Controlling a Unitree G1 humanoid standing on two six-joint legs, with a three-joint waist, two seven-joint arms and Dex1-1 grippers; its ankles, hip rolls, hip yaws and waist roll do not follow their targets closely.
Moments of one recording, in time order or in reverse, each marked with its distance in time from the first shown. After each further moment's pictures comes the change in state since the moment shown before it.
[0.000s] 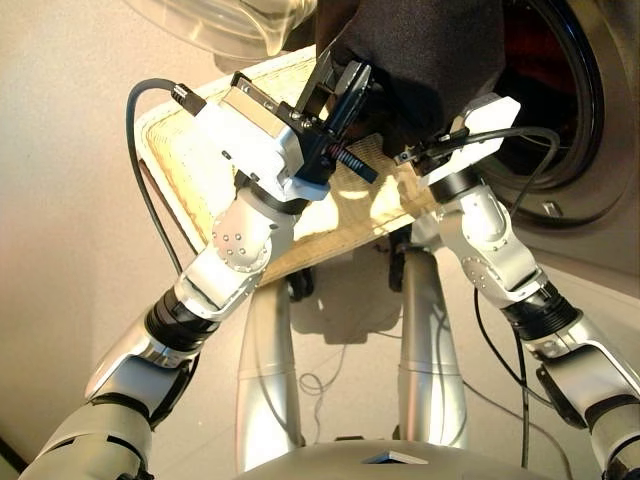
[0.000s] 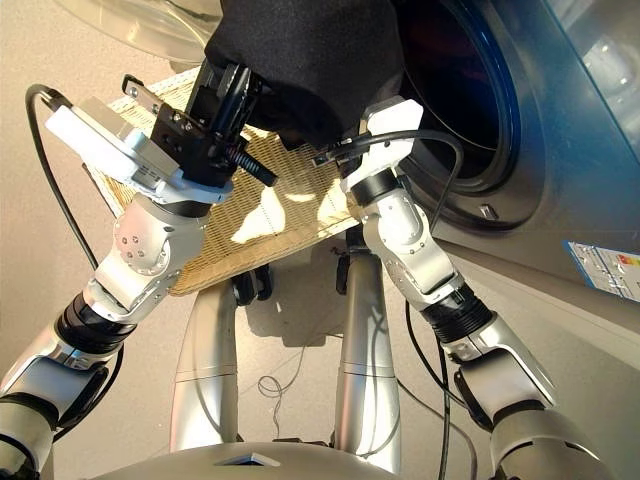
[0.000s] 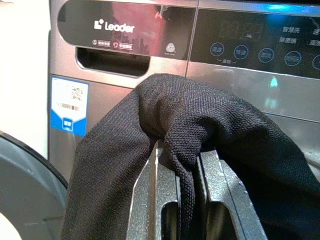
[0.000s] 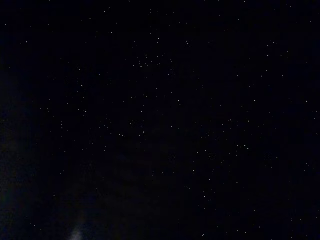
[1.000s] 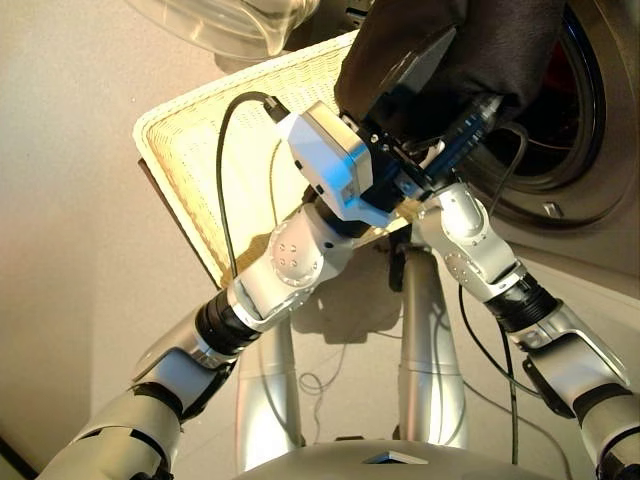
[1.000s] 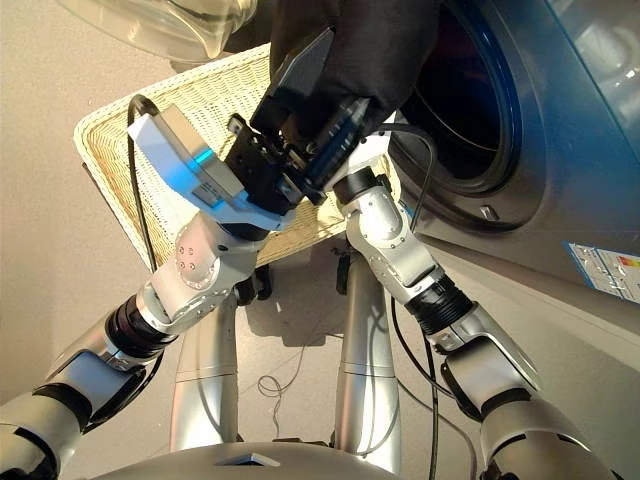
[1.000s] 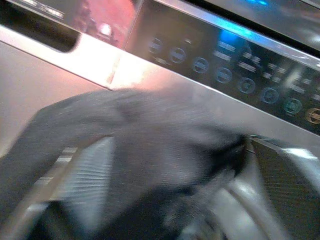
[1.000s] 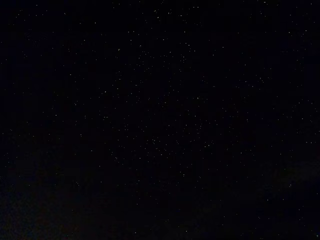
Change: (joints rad) left arm -0.050 -0.195 -0.198 0.026 -0.081 0.023 -0.042; right arm -0.010 0.123 0.001 0.104 0.160 -0.024 -0.032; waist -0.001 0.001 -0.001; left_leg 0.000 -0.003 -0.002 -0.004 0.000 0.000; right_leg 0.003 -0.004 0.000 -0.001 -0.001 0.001
